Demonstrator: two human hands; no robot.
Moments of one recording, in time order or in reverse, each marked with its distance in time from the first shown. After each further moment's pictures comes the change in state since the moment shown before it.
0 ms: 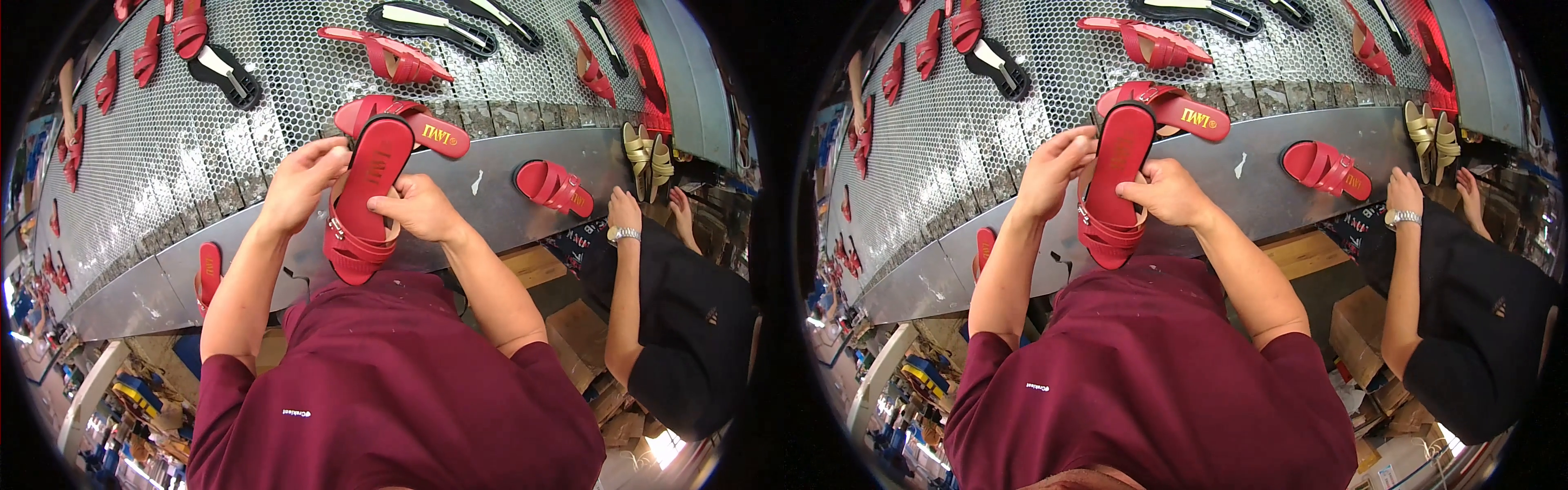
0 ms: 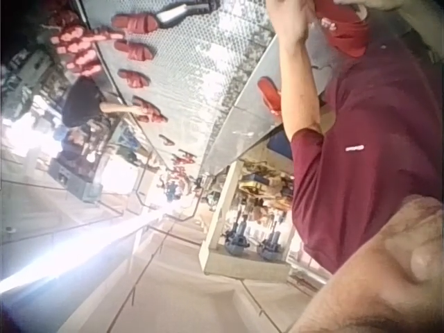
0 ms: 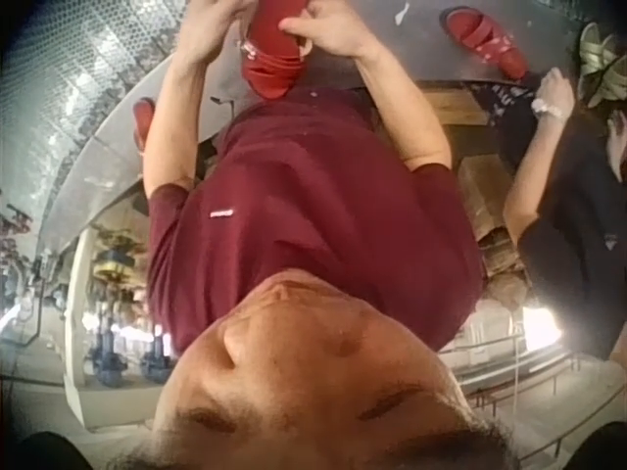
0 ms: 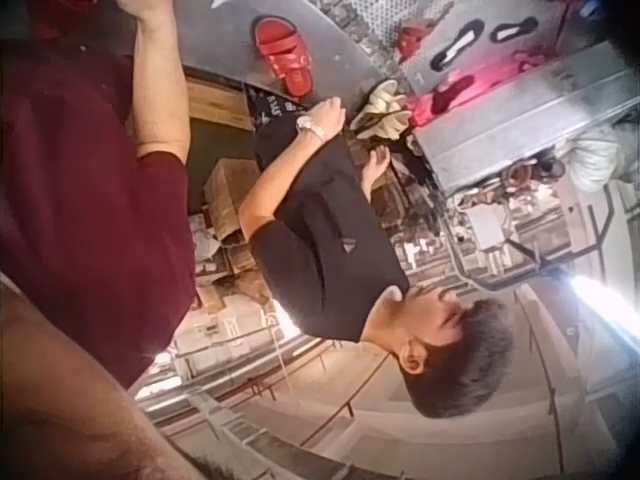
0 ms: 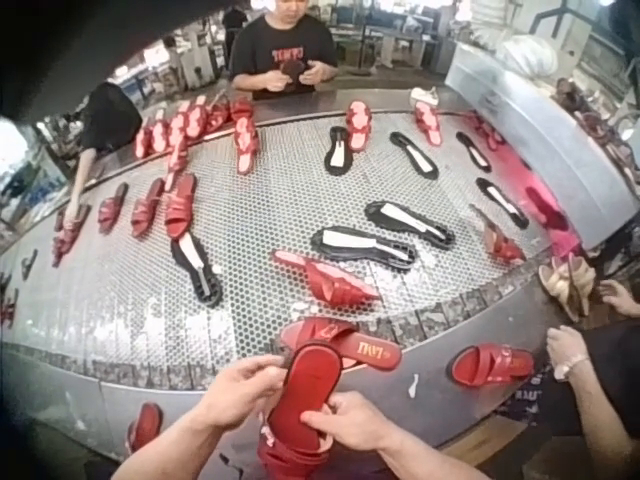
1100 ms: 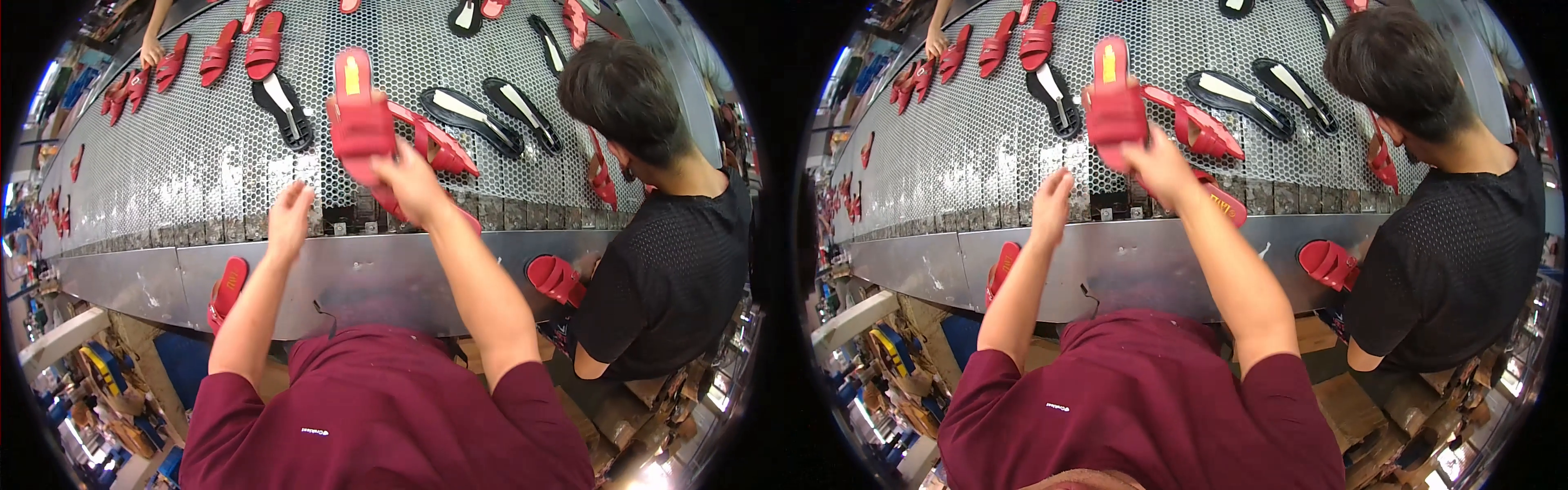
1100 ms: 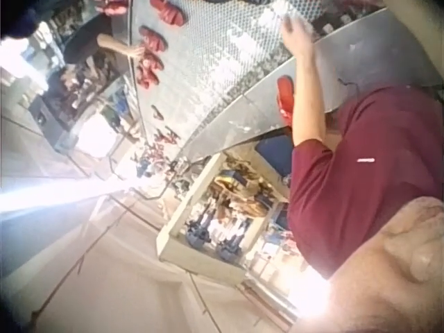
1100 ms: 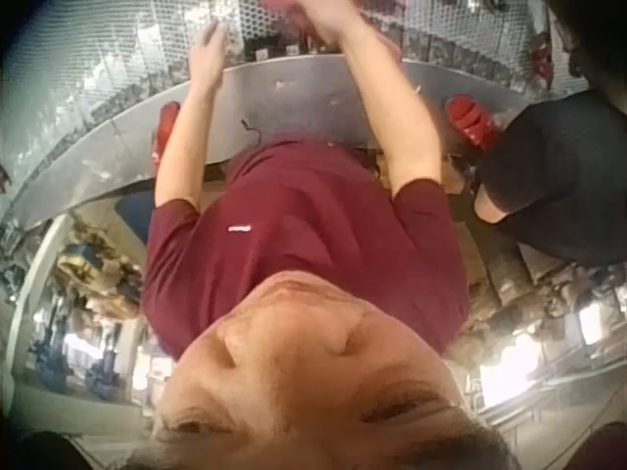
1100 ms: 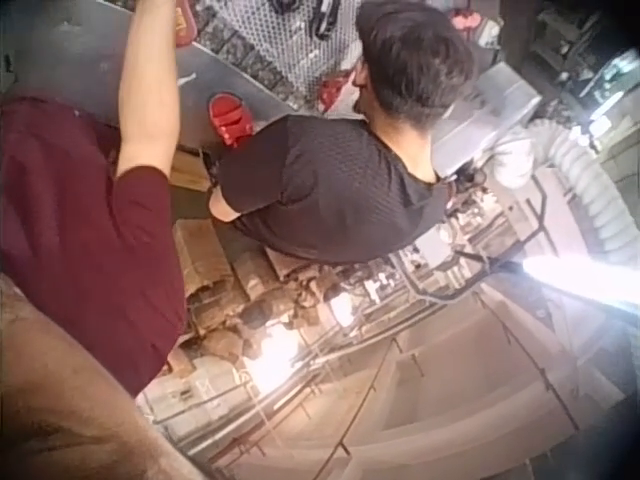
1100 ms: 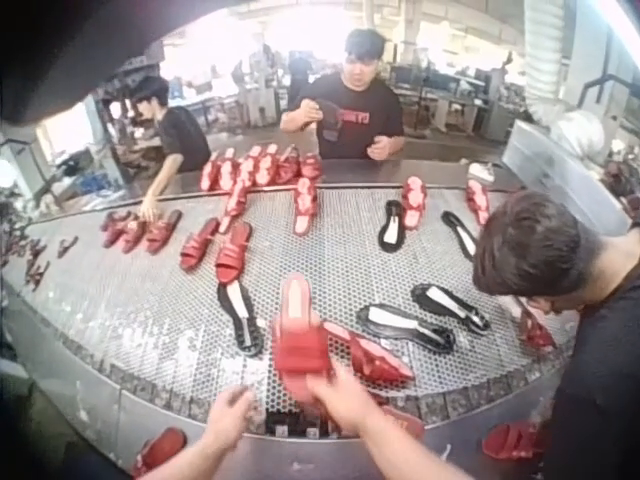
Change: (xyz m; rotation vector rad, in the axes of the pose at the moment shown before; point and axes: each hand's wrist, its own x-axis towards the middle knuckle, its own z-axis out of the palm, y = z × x) left_hand 0.027 -0.052 -0.071 0.071 0.583 0.089; right_hand 0.128 -0.069 0.004 0.098 -0.020 -0.239
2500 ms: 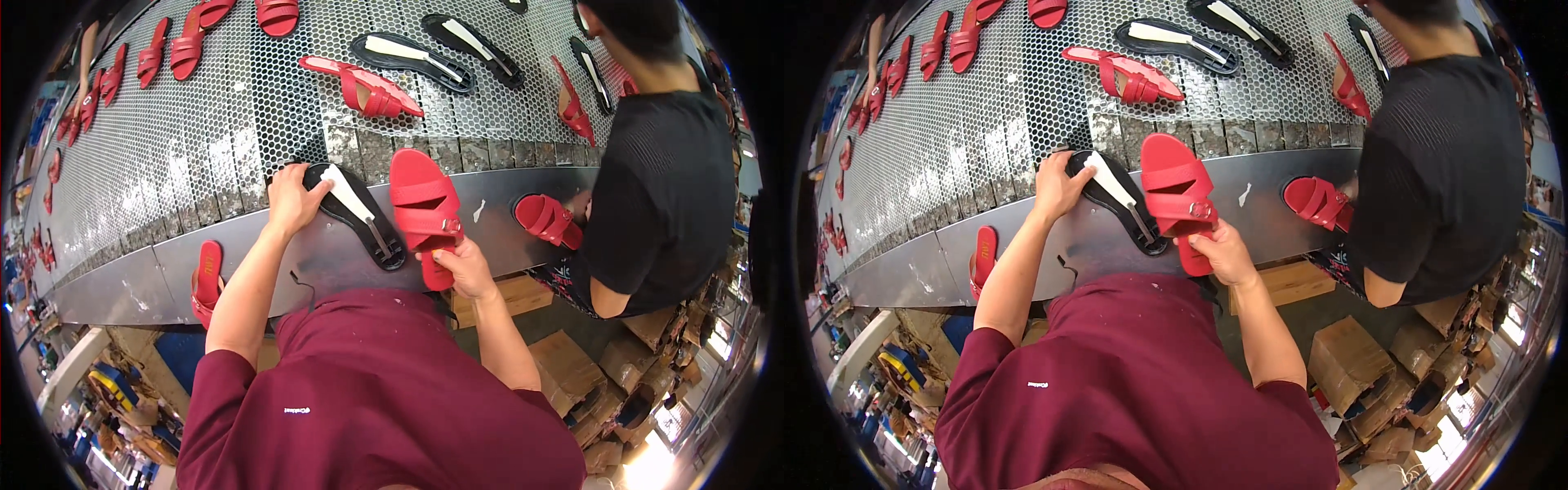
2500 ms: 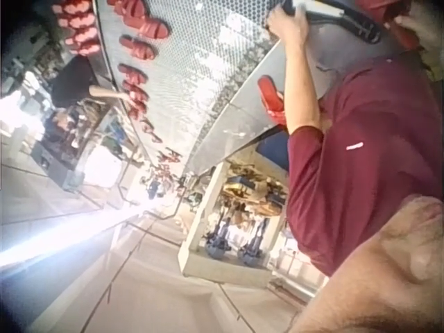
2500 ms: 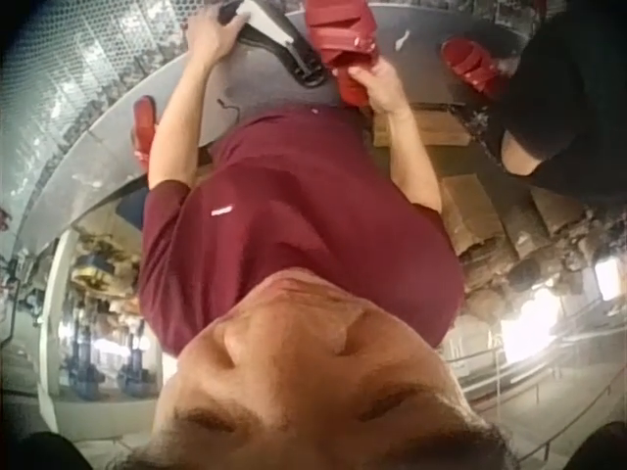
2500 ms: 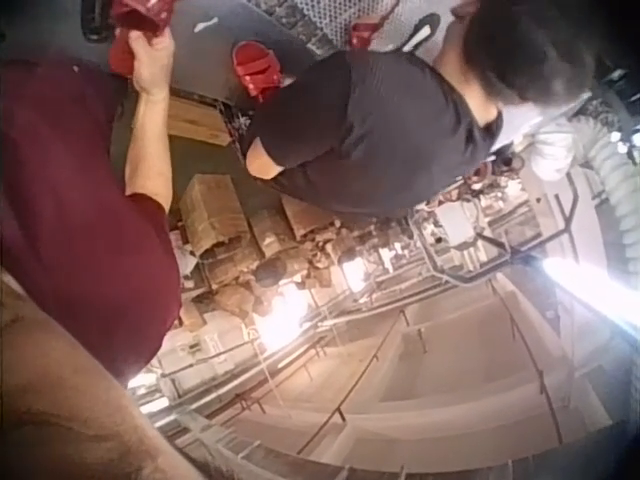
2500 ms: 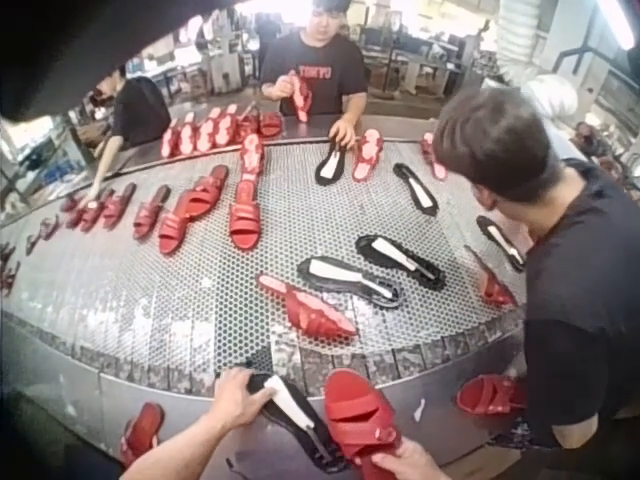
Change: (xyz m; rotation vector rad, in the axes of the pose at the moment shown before) left_hand -0.028 -0.011 0.090 0.986 -0.113 0.403; right_hand -0.245 0.031 -0.125 0.071 0.225 0.213
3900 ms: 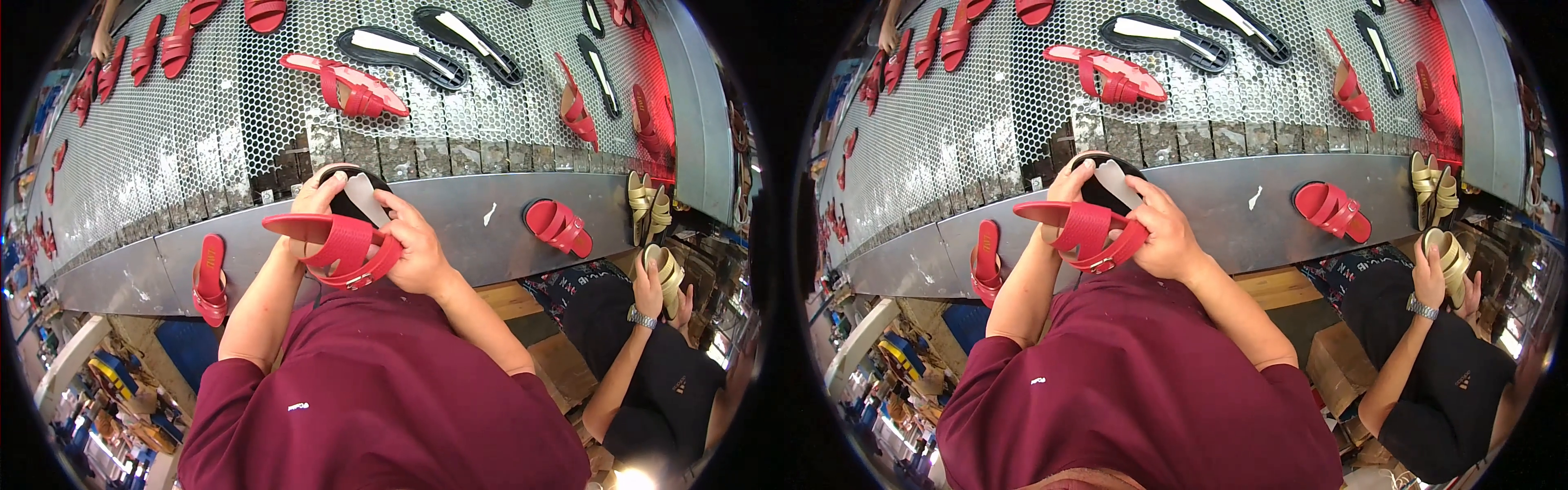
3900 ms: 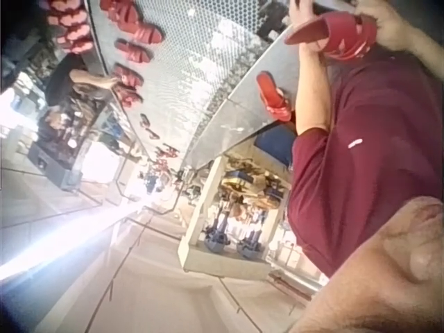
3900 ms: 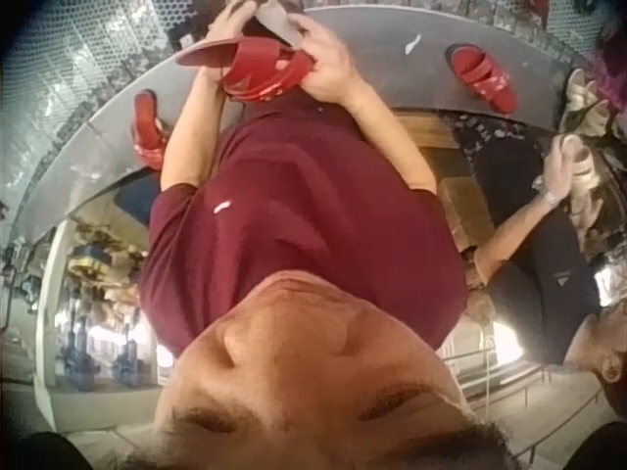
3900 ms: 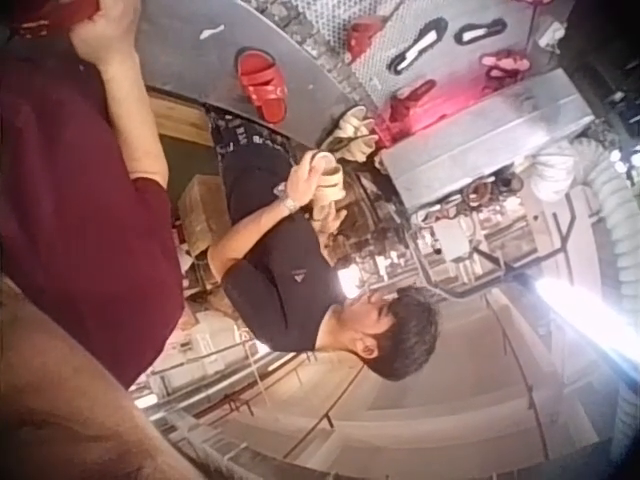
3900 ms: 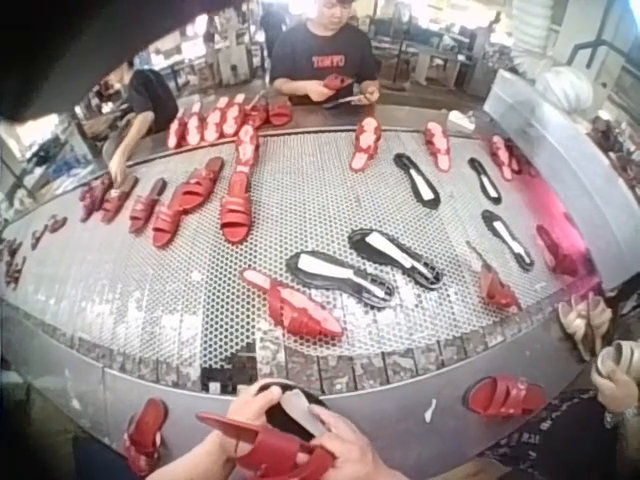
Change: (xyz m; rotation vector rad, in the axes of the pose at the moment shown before) left_hand -0.018 0.081 0.004 -1.644 -0.360 -0.316; right_hand 0.043 -0.036 0.049 -0.787 -0.097 -0.597
